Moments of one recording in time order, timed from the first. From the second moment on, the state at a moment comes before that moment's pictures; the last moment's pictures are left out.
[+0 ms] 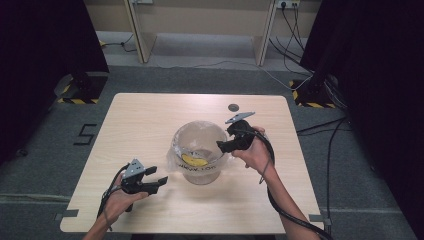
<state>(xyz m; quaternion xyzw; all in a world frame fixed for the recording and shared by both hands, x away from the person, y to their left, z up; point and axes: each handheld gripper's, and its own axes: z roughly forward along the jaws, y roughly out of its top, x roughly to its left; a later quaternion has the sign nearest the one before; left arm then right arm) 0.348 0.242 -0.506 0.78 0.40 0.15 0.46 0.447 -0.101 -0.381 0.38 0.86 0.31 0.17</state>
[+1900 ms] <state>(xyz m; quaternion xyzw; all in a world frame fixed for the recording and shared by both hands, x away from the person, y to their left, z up) 0.352 0.245 -0.516 0.79 0.41 0.15 0.43 0.421 -0.051 -0.388 0.30 0.91 0.28 0.09</state>
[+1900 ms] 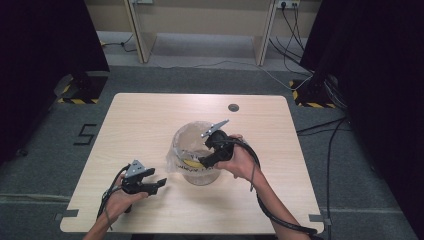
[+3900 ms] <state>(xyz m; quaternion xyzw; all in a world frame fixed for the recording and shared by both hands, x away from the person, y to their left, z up) 0.350 0.244 -0.524 0.81 0.42 0.18 0.37 0.418 -0.198 -0.418 0.45 0.75 0.45 0.16</state>
